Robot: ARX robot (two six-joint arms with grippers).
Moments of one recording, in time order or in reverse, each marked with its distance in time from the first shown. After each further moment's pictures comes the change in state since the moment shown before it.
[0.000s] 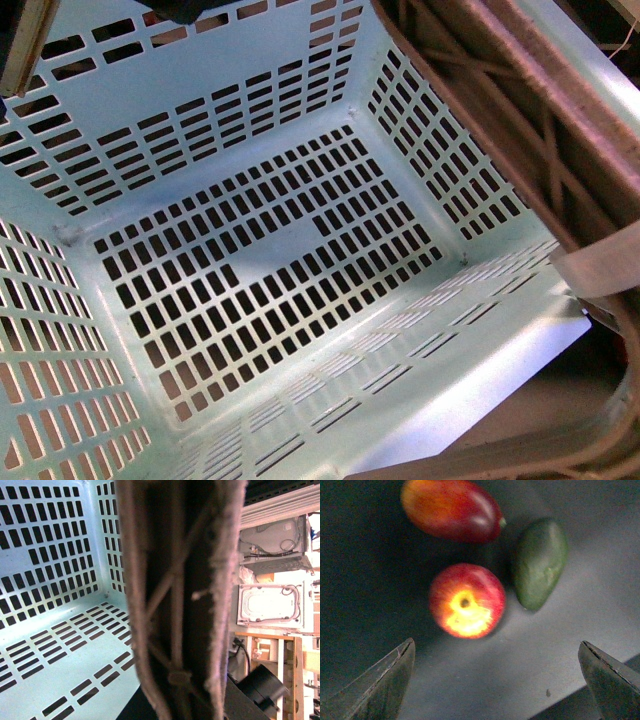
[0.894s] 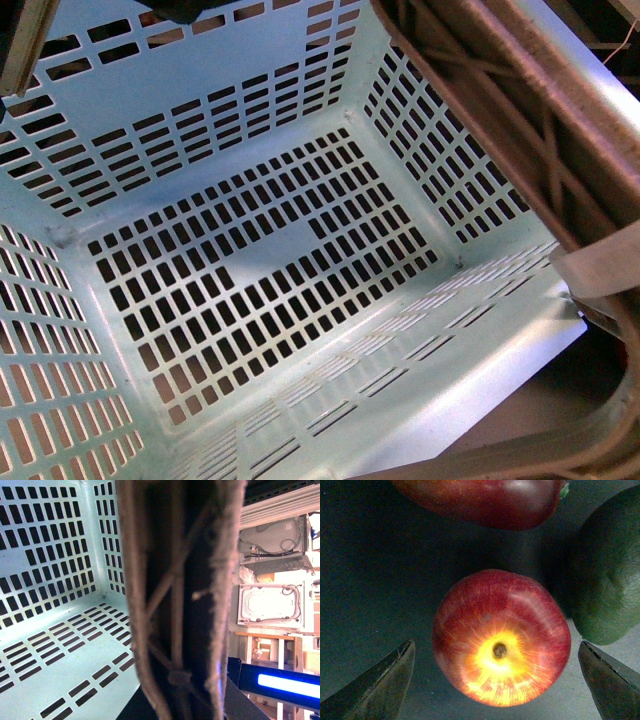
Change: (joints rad) left arm 0.000 0.000 0.000 0.000 0.000 0.000; right arm 0.096 0.404 0.334 -0.082 0.027 0.058
